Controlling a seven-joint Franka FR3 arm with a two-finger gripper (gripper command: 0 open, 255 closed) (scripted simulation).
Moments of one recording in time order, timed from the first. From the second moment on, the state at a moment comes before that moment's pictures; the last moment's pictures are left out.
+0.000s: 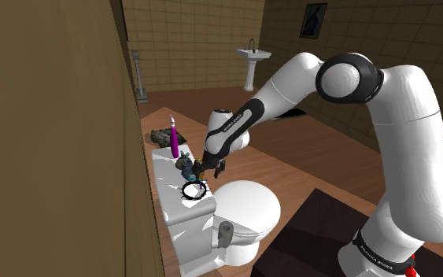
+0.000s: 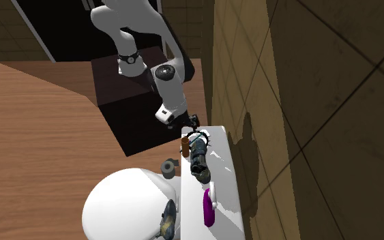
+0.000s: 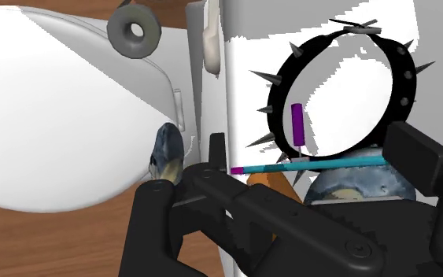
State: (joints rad) arm 0.01 0.59 0.14 -1.98 0.12 2.66 0.40
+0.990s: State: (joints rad) arm 0.02 0.77 0.13 -1.86 0.11 2.72 0.40
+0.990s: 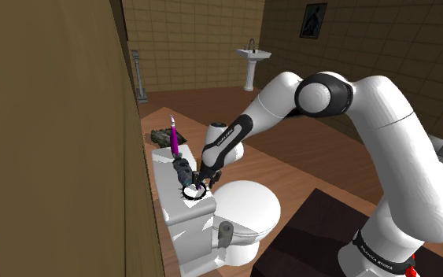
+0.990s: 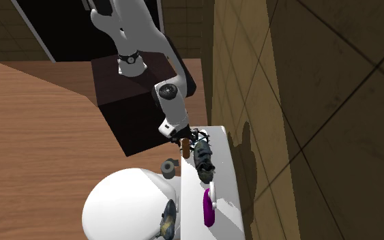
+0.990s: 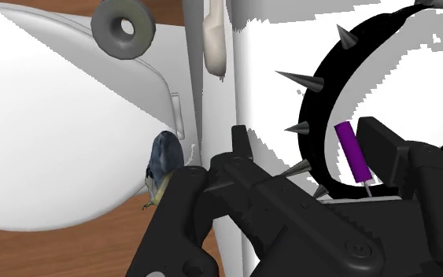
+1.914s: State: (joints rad) arm 0.01 0.69 0.13 -1.89 0.12 2.67 0.40
